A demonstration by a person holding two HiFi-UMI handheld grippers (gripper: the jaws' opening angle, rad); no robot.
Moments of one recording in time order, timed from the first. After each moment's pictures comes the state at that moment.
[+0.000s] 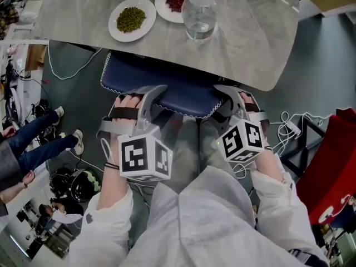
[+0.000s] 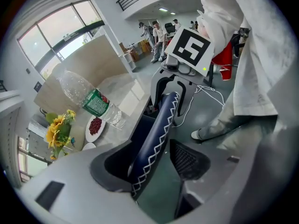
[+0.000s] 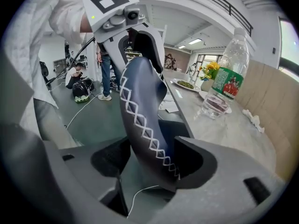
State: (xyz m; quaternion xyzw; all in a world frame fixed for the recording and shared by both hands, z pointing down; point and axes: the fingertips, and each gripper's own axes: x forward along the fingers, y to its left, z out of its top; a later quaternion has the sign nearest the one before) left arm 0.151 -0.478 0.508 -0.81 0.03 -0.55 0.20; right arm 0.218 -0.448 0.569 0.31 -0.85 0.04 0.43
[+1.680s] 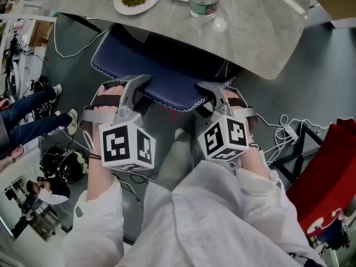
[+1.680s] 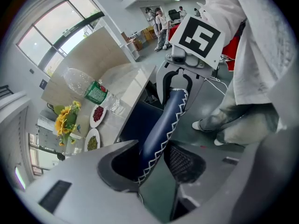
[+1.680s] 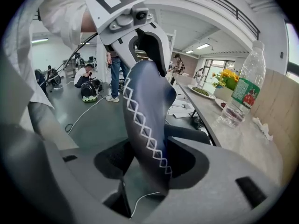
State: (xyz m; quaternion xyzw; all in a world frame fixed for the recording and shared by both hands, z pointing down) left arm 0.114 -0.452 0.513 -0.77 0.08 -0.60 0.20; right arm 0.176 -0.412 0.575 0.27 -0.87 0.02 0.41
